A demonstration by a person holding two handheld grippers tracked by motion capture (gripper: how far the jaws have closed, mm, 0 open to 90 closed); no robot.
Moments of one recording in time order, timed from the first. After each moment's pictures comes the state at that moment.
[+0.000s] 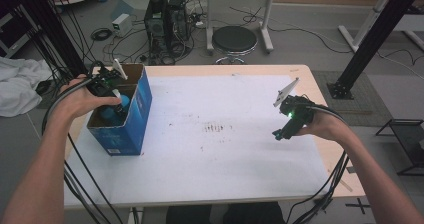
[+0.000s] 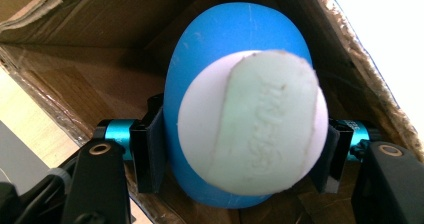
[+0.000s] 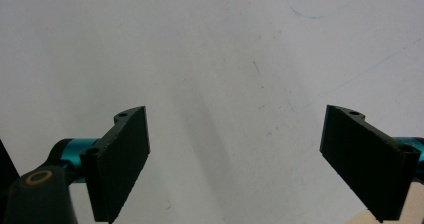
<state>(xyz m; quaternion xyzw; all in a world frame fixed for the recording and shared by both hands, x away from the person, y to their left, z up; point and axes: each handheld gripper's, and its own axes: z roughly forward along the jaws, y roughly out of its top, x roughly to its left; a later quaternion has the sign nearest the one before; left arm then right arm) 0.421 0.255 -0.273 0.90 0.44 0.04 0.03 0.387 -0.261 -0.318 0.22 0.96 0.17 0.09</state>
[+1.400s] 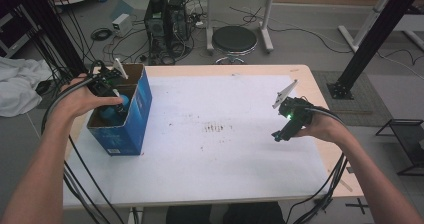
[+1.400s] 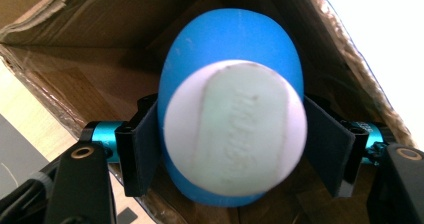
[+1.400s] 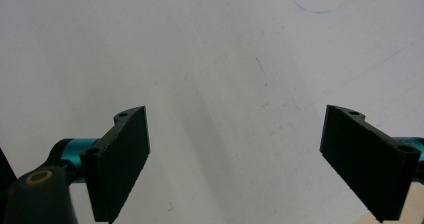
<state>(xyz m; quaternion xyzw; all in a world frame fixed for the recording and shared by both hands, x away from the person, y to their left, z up) 0.421 0.251 -0.270 0.90 0.44 0.04 0.02 0.387 -0.260 -0.324 0.22 0.96 0.17 0.09</state>
